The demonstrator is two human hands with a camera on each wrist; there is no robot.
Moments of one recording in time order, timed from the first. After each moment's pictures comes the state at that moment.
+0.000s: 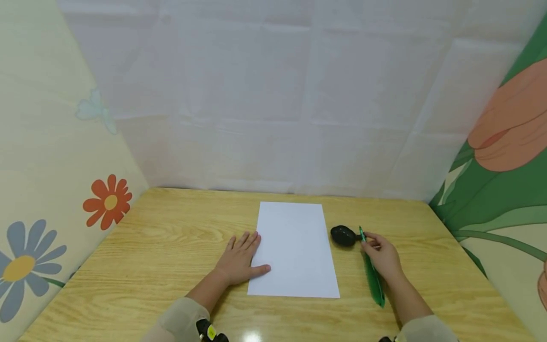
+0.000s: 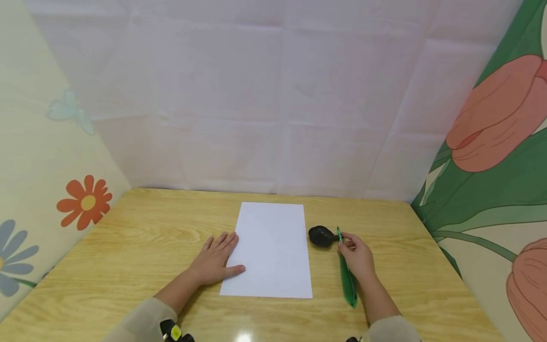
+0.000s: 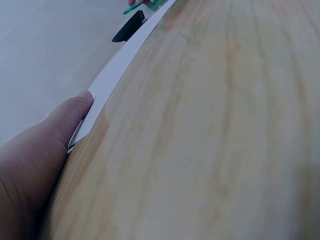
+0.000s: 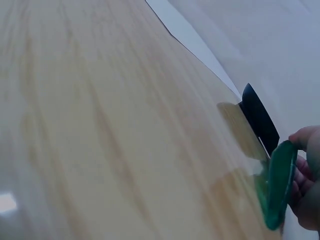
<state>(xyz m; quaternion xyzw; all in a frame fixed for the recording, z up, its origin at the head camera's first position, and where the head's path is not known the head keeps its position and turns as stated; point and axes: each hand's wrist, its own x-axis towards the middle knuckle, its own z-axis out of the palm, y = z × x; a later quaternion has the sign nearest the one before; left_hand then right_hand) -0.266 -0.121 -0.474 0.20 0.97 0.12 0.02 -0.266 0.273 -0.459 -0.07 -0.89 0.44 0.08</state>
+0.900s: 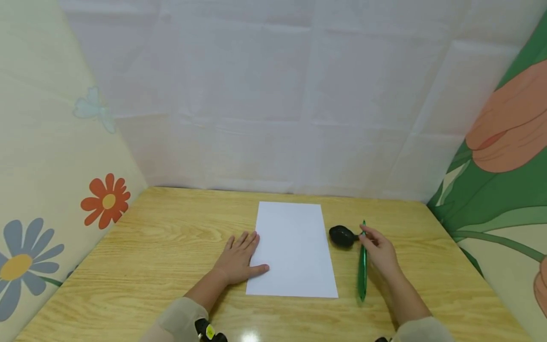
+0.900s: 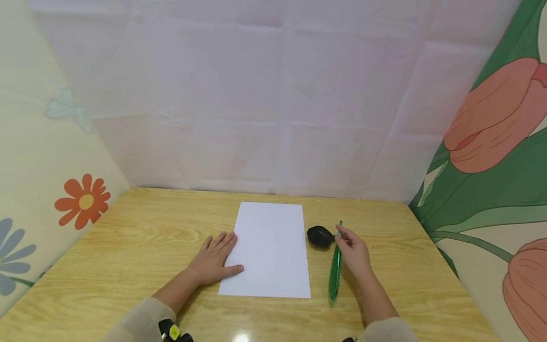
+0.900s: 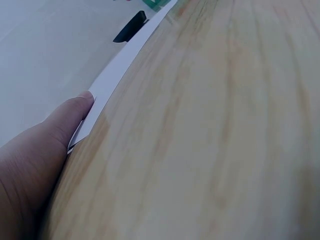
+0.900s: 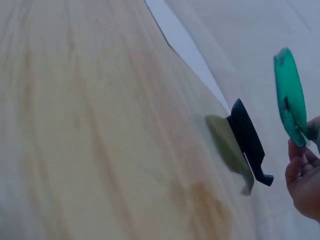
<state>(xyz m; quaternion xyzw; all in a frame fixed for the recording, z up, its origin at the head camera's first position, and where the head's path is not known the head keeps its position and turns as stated) -0.267 -0.123 -0.475 0.21 0.97 0.12 0.03 -0.261 0.260 -0.438 -0.07 -0.87 0.49 0.08</state>
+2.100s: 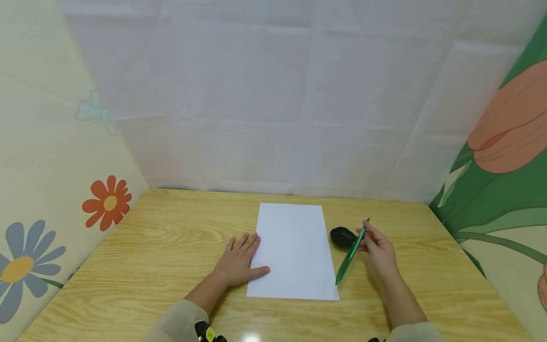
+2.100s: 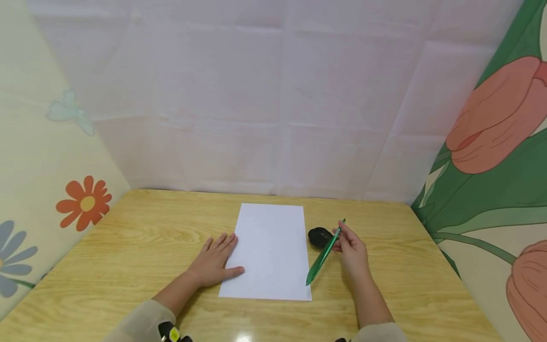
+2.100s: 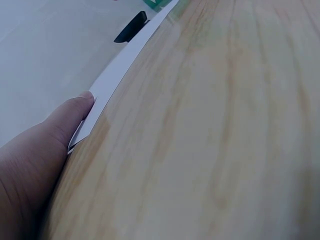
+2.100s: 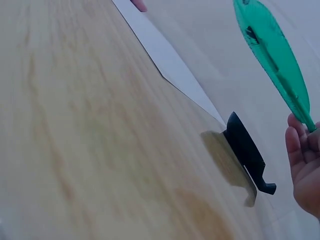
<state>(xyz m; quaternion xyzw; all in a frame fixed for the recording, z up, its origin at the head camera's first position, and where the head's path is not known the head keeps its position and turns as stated) -0.262 -0.121 -0.472 0.20 0.97 0.13 0.03 -0.260 0.250 -0.439 -0.04 -0.75 0.66 0.08</state>
